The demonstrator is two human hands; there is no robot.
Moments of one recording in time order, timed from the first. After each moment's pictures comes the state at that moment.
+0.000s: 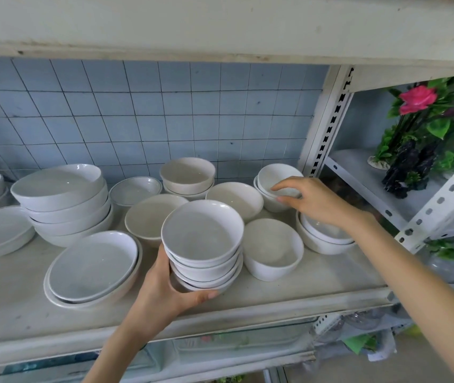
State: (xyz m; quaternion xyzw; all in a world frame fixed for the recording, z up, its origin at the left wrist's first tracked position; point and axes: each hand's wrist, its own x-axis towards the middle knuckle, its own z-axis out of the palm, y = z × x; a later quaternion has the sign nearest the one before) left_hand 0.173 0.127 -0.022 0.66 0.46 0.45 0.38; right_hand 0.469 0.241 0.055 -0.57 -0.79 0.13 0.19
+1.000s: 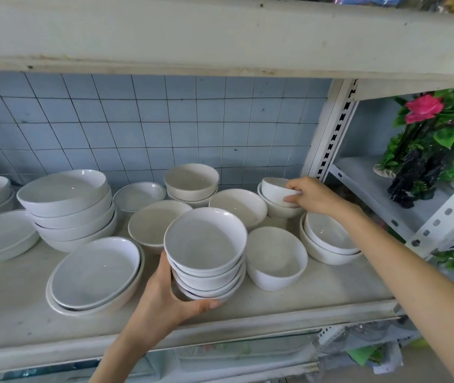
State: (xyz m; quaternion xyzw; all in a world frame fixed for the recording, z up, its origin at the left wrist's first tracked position) left_hand 0.172 0.129 -0.021 0.65 0.47 0.45 0.39; right_hand 0.475 0.287 0.049 -0.64 -0.74 0.16 0.15
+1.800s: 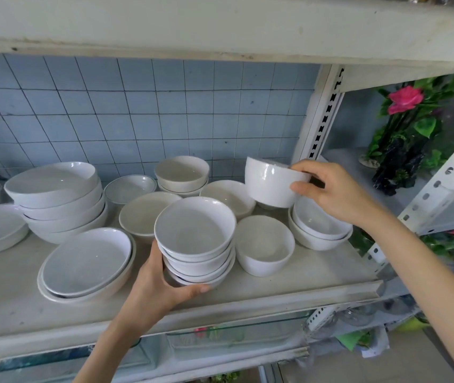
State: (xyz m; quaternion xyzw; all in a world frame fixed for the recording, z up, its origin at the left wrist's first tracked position) left_hand 0.173 0.126 -0.019 0.66 0.48 0.44 0.37; right_hand 0.469 0.186 0.102 -0.51 -0.77 0.18 0.33
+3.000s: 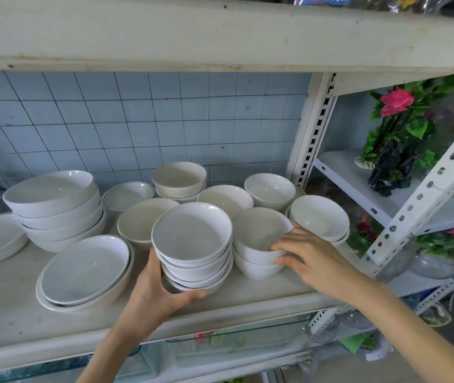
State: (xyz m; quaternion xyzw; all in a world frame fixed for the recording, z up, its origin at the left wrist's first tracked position) left_hand 0.172 0.128 -0.024 0.65 0.48 0.44 0.38; right_hand 0.460 0.139 0.024 -0.47 -0.85 0.10 0.23
